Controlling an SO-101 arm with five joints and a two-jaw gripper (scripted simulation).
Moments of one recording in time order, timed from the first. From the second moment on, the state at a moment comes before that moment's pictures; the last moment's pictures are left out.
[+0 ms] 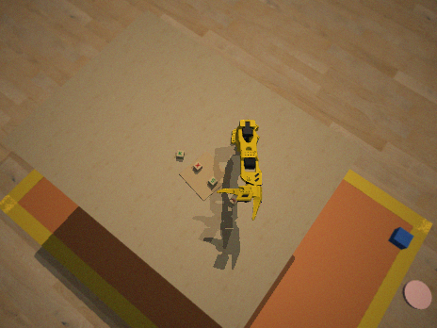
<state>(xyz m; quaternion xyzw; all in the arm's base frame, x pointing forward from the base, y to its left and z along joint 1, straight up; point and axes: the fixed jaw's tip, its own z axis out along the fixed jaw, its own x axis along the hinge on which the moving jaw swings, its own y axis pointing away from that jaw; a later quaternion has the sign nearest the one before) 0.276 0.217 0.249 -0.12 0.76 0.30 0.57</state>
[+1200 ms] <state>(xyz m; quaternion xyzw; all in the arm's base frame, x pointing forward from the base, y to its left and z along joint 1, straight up) 0.270 0.212 0.254 -0.12 0.75 0.30 0.57</state>
